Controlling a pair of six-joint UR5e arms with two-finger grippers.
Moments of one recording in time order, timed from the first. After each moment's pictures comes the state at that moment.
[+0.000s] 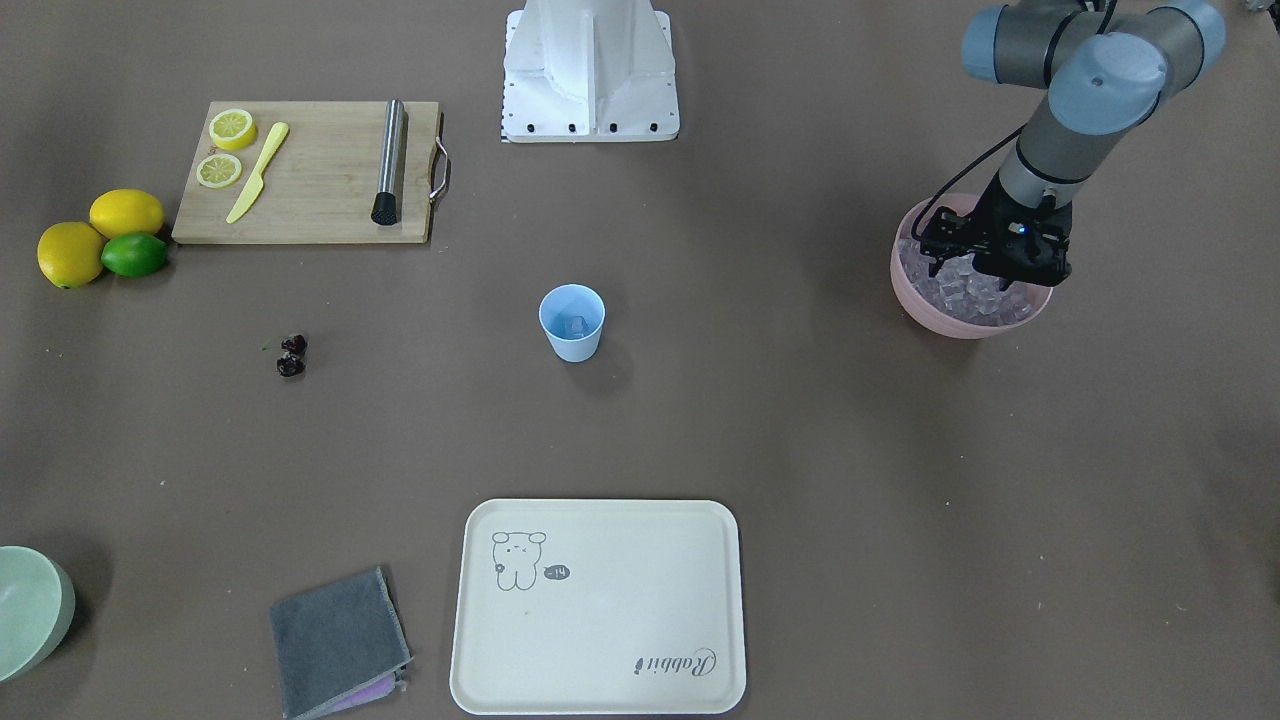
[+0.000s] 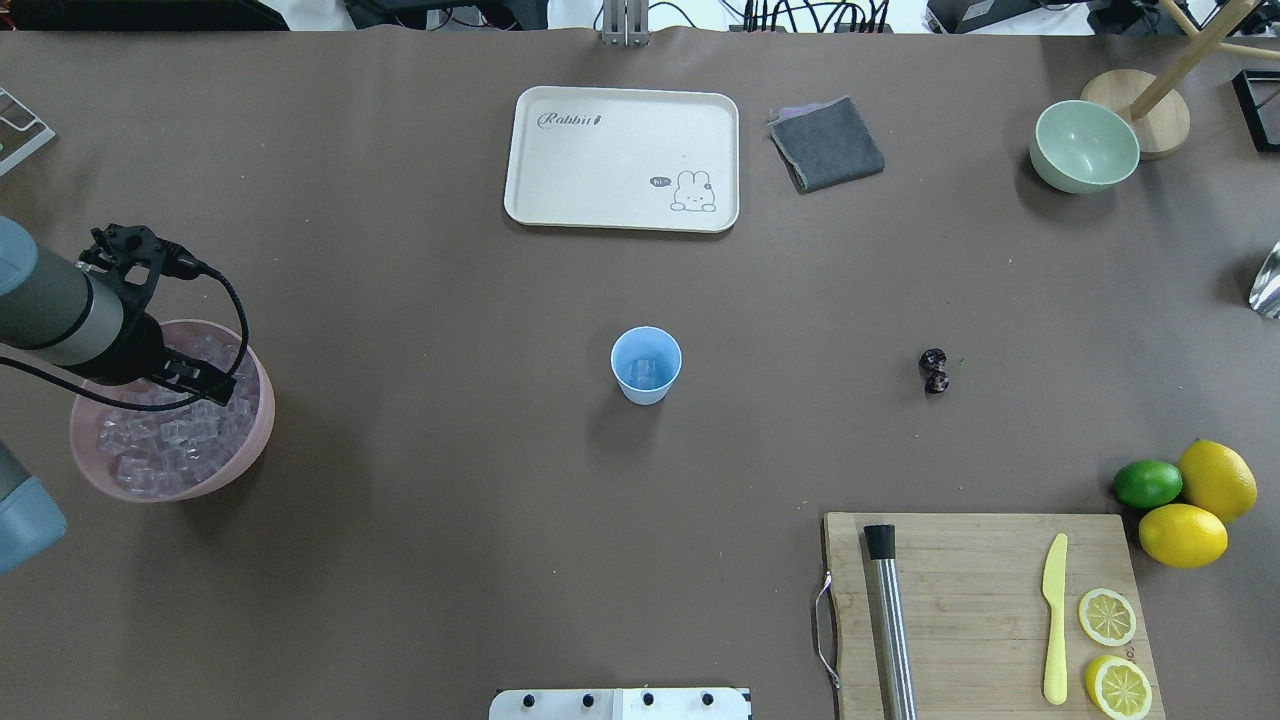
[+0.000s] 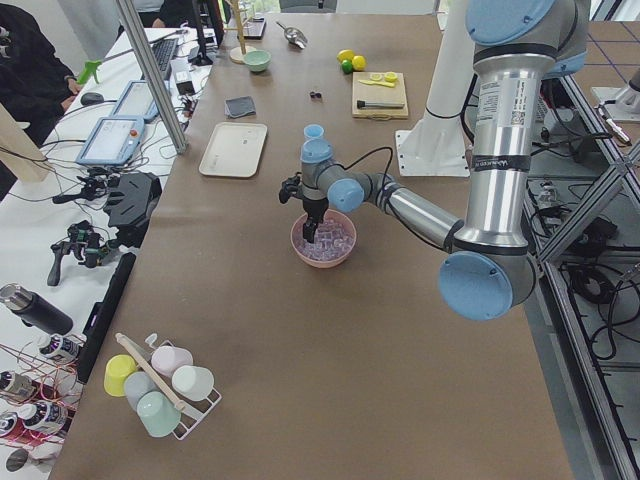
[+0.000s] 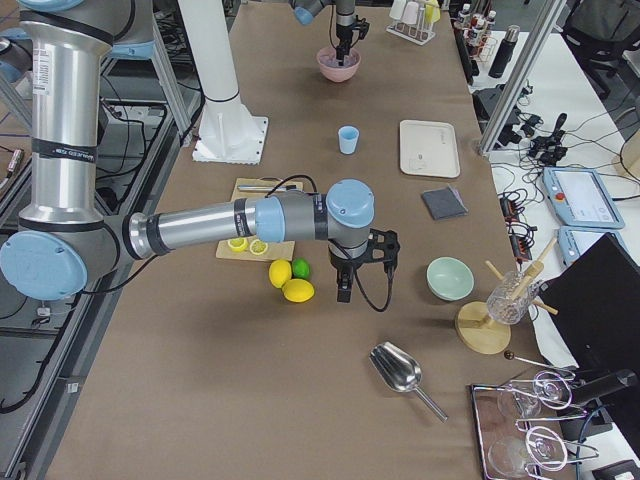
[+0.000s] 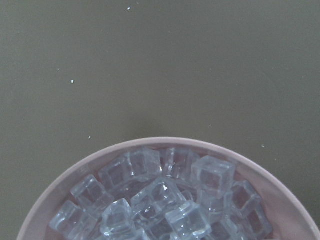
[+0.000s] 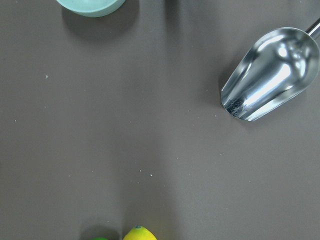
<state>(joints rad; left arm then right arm) -0.80 -1.62 -1.92 -1.78 -2.04 -0.64 1.52 -1.68 1.89 -1.67 2.42 0.15</state>
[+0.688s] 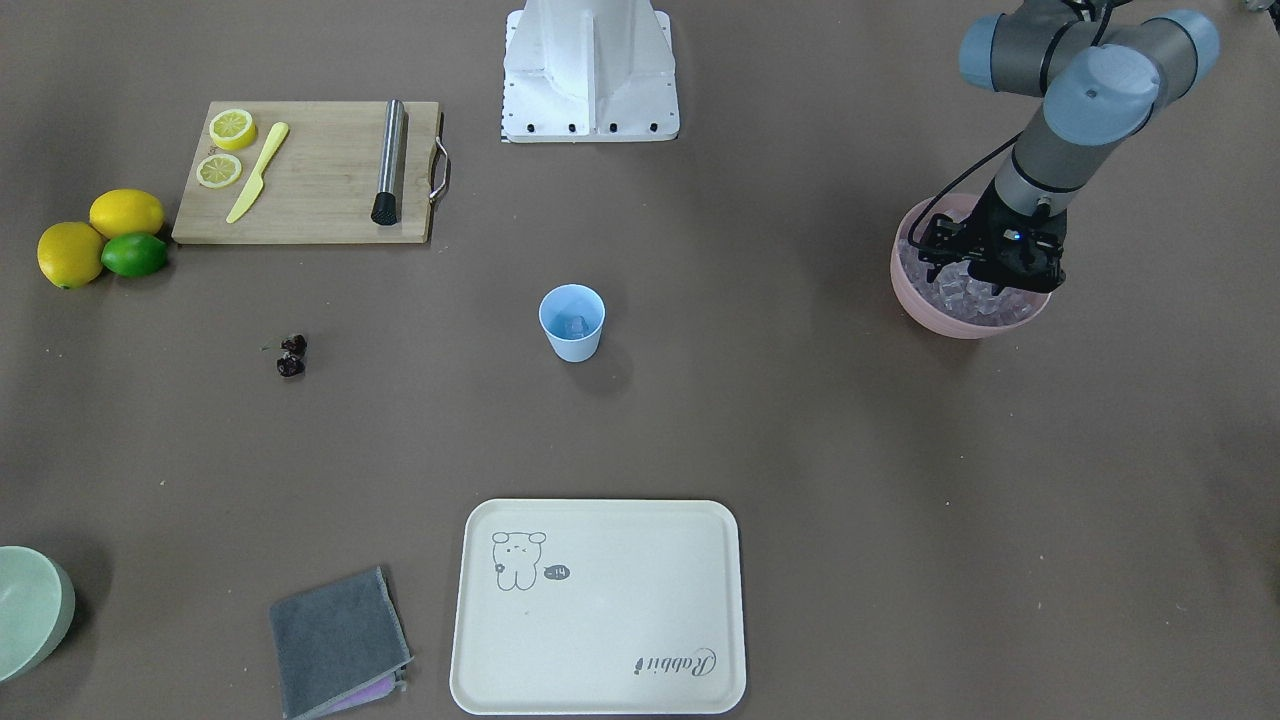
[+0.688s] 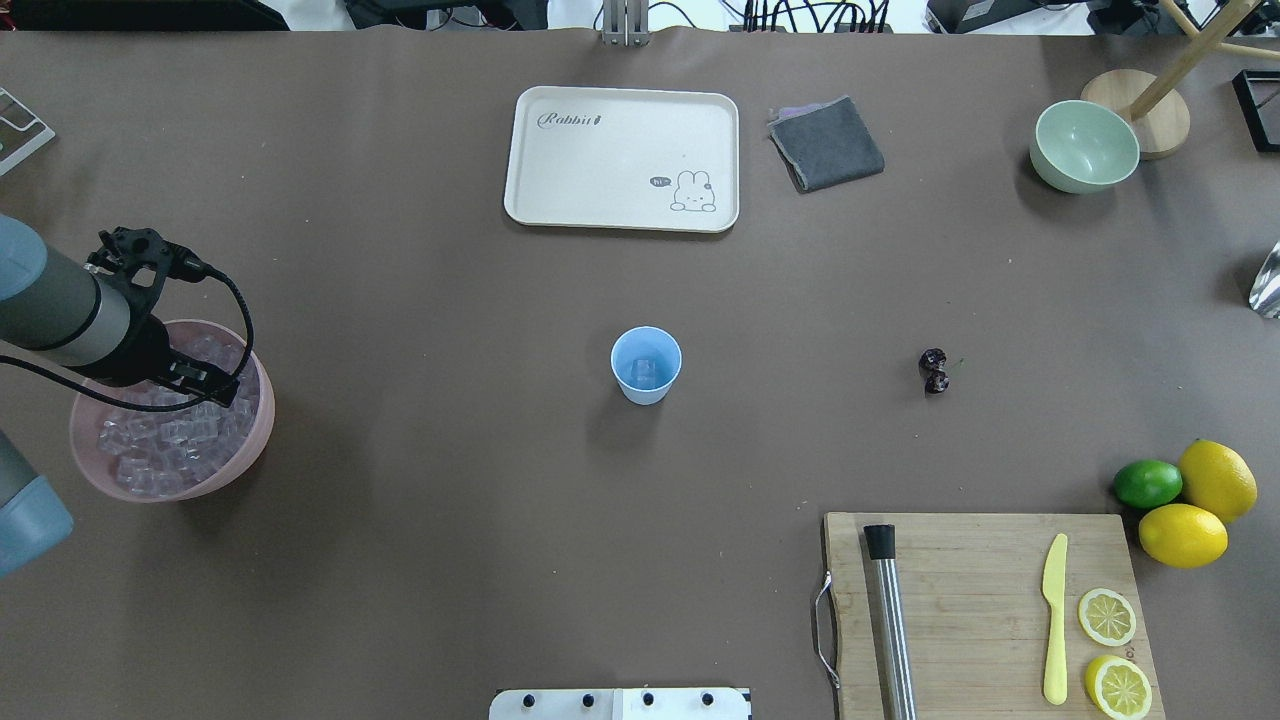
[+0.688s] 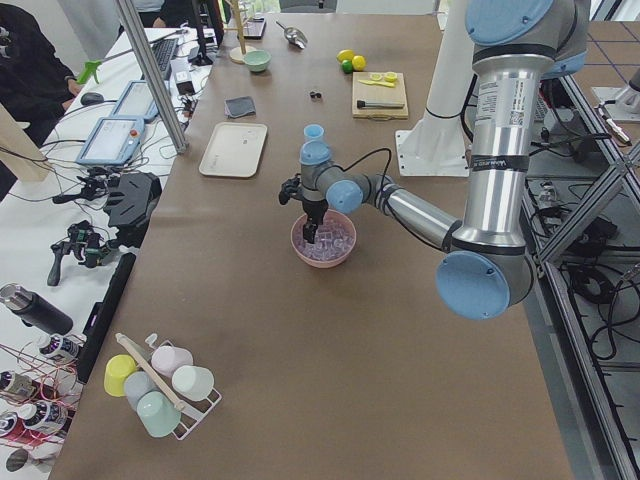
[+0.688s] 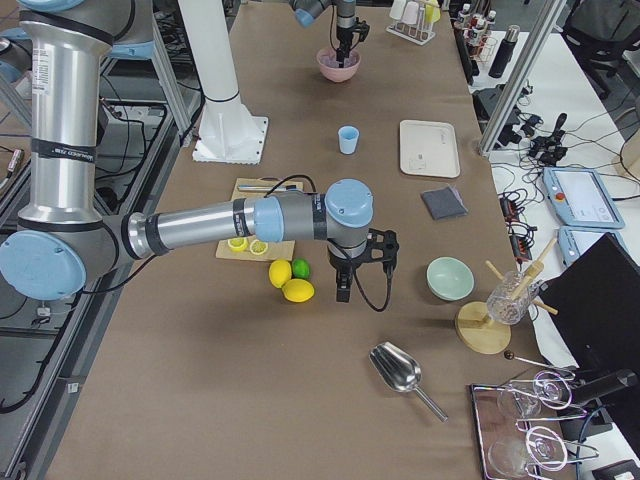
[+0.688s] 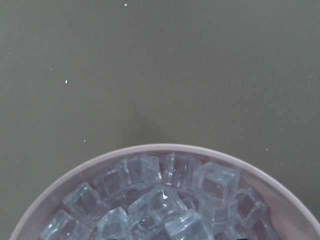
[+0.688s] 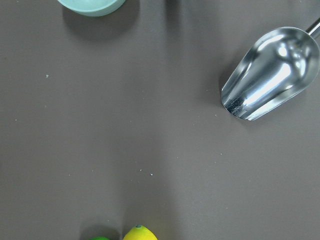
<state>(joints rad) -0.79 -1.62 -1.91 -1.78 -2.04 -0.64 1.52 -1.69 1.90 -1.67 2.42 0.15</state>
